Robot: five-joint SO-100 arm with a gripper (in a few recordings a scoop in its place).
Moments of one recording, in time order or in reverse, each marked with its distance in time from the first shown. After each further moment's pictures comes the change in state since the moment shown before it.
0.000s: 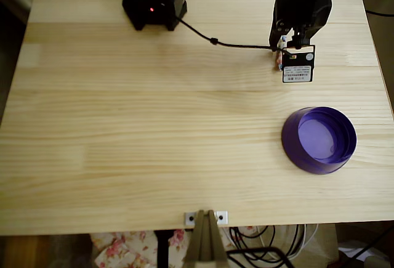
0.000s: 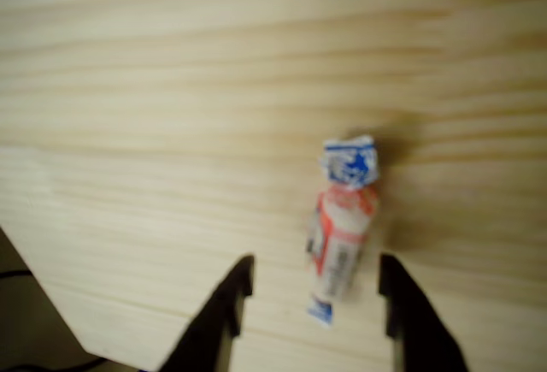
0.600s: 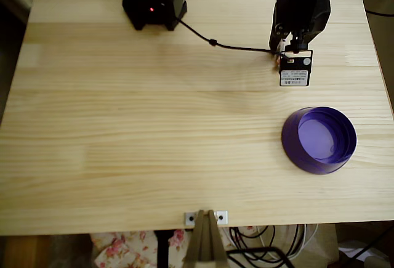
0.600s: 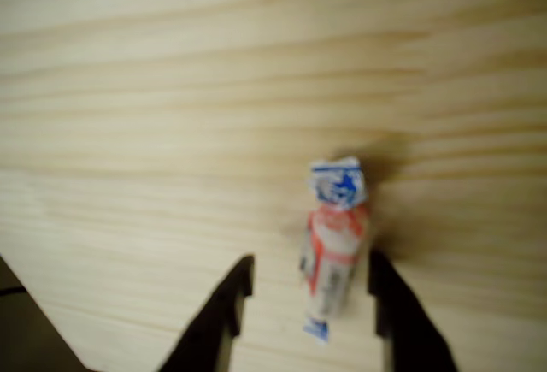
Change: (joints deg) arm 0.9 -3.1 -1.0 -0.6 0.5
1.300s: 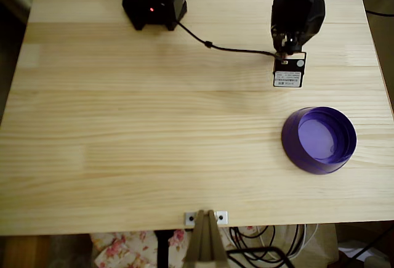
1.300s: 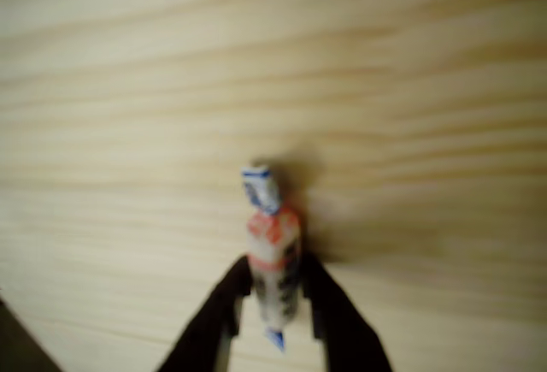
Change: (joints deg) arm 0.1 2.0 2.5 1.5 0.0
